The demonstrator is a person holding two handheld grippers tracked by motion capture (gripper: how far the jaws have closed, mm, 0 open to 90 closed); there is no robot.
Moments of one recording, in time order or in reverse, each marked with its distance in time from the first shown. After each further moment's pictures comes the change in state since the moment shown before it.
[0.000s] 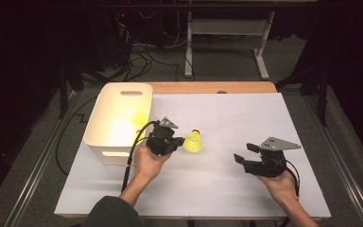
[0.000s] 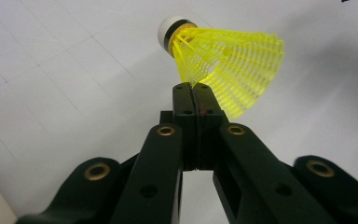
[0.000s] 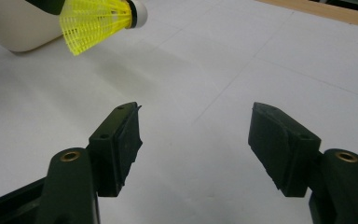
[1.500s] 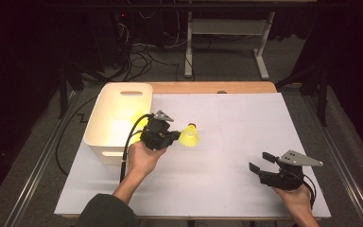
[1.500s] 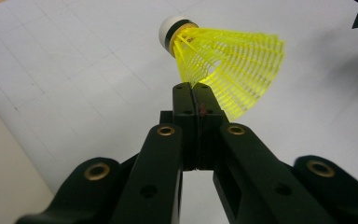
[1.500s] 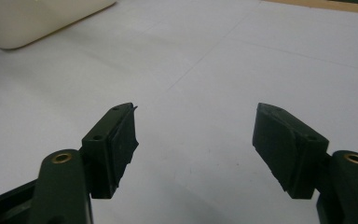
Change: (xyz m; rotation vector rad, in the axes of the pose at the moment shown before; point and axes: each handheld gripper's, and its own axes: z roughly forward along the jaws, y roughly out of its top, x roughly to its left) left arm 0.002 0.015 -0.027 -0.004 0.035 0.004; right arm -0.018 -0.045 -0.028 -0.074 -0.032 0.063
